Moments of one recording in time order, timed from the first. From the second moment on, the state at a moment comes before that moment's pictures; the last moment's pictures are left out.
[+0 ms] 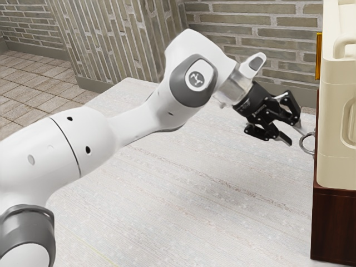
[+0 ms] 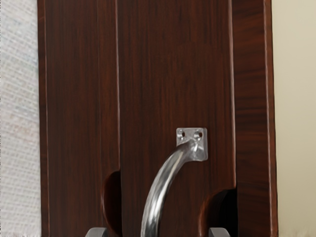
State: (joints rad) arm -0.04 0.57 -0.15 -1.09 -0.64 2.01 -0.31
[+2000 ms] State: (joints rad) arm -0.03 0.45 -0.08 -1.26 -0.52 1.98 -0.38
